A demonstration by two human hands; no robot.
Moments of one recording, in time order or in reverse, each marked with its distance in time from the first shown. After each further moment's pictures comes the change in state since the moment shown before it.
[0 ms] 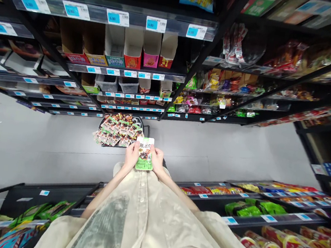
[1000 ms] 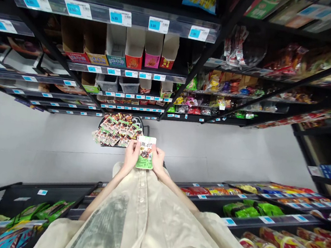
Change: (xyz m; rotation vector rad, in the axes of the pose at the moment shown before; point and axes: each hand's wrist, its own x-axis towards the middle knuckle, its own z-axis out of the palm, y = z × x) left_hand -0.001 0.007 -0.006 0.127 -0.036 0.105; right_hand 0.008 0.007 -0.001 -0.002 0.056 -0.063
